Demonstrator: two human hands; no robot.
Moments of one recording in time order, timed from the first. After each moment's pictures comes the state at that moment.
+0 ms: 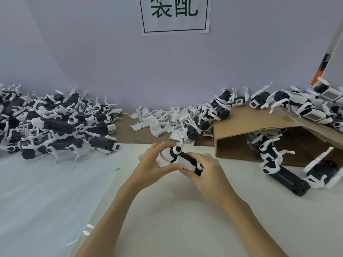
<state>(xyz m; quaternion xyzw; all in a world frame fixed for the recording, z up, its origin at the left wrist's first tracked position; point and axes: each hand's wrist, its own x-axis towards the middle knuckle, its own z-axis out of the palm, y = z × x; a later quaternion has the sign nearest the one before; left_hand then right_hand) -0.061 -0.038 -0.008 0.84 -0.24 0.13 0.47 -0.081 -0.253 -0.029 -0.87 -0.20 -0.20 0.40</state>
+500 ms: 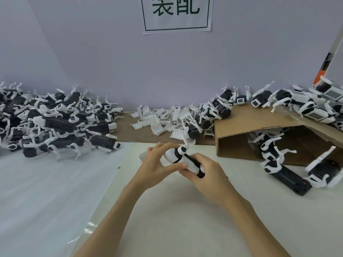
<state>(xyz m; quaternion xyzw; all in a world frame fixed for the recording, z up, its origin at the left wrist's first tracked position) -0.067 -0.046 -0.008 0.85 -0.21 0.12 0.47 -0.086 -0.252 -0.023 -0.87 -0.20 -0.15 0.43</state>
